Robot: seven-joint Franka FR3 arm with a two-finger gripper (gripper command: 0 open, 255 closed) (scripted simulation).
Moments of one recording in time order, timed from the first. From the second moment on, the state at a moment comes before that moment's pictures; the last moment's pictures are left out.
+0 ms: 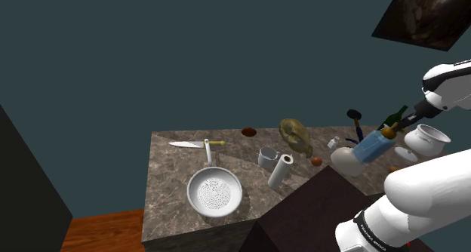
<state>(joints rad) -0.46 -0.29 -0.85 -2.40 -0.05 2.31 -1.11</state>
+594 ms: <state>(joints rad) -0.41 -0.19 -0.92 -2.45 0.05 2.44 -1.20</state>
